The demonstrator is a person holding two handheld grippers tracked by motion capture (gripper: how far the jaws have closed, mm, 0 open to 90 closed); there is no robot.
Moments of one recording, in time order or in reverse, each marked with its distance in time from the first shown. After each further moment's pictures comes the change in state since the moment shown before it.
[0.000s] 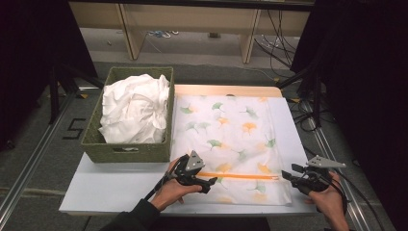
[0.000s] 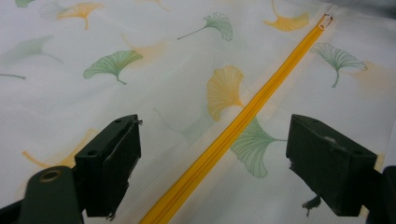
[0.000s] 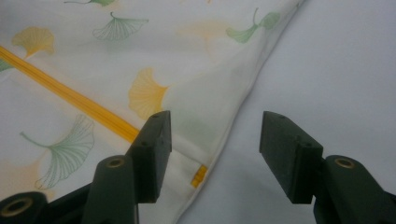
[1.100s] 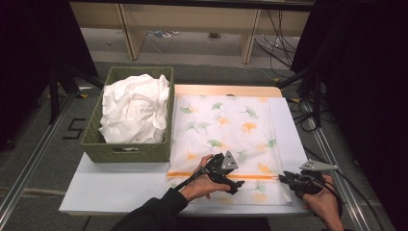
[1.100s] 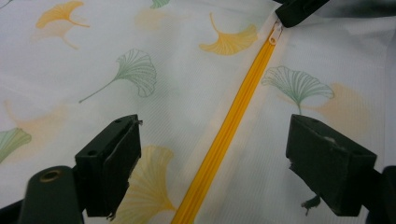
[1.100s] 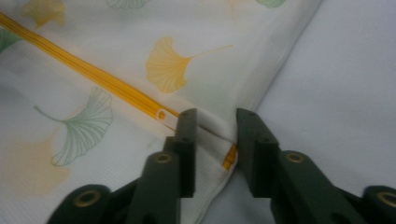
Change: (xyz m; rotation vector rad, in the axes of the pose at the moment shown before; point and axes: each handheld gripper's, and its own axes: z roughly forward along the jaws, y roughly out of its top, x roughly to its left) left arm -0.037 0.040 0.065 0.044 -0.117 0.155; right arm 0.006 -0.010 0.012 0.057 0.053 -0.015
